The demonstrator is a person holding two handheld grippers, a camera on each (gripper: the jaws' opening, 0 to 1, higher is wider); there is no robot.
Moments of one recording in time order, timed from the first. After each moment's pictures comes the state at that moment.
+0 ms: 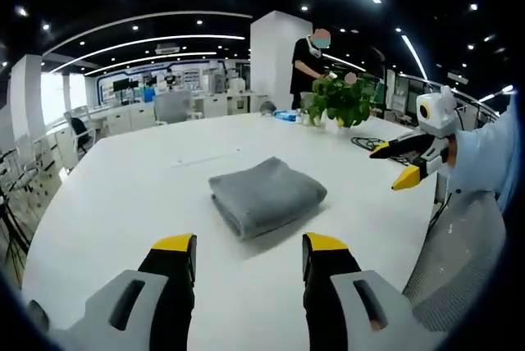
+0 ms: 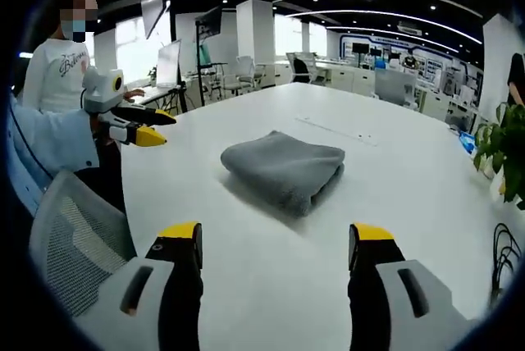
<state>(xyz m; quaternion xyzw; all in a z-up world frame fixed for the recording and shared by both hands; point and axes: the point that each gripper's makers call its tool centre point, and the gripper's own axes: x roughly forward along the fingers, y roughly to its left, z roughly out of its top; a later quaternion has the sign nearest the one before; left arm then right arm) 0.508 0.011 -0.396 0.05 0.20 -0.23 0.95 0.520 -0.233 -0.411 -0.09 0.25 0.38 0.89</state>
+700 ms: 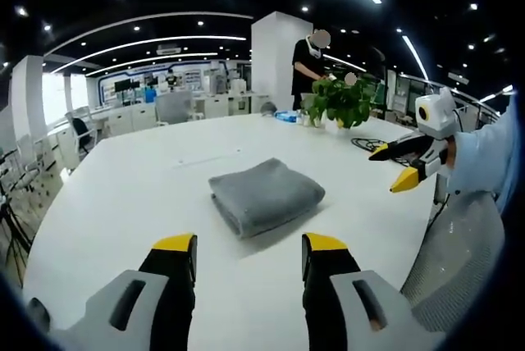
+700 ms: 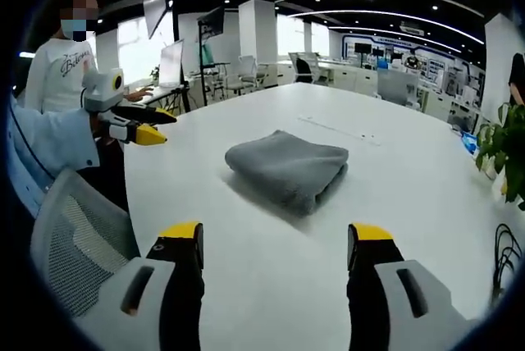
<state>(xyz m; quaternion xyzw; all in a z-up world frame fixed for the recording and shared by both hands) 0.501 0.013 -0.392 0.05 0.20 -0.23 0.95 0.517 -0.231 -0.411 -0.09 0.25 0.38 0.88</state>
